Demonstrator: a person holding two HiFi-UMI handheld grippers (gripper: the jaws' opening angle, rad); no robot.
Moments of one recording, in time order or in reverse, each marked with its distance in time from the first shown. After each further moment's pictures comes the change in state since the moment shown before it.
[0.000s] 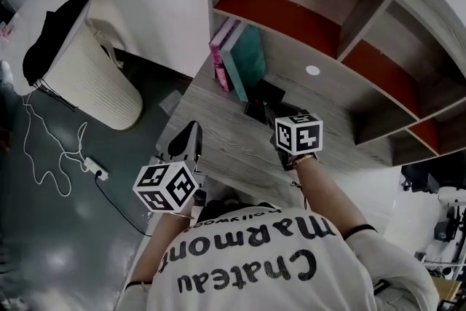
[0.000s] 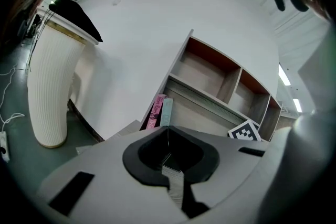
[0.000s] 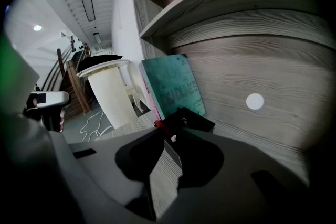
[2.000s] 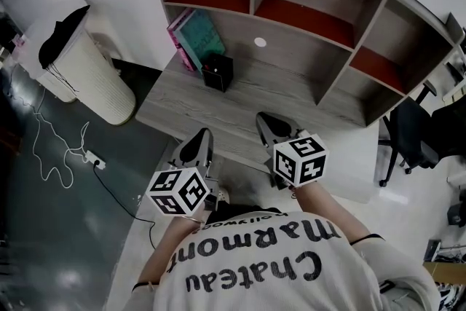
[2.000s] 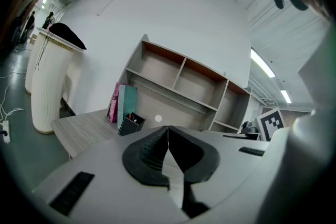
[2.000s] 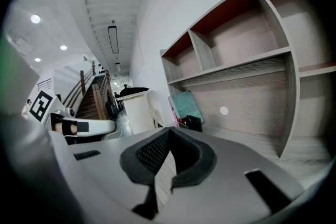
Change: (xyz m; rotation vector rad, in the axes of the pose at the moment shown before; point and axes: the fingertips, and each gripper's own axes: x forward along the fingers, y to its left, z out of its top) left arm -0.100 -0.212 -0.109 0.075 -0.028 -0.072; right arm -0.266 0.018 -0.075 -0.005 -0.321 0.149
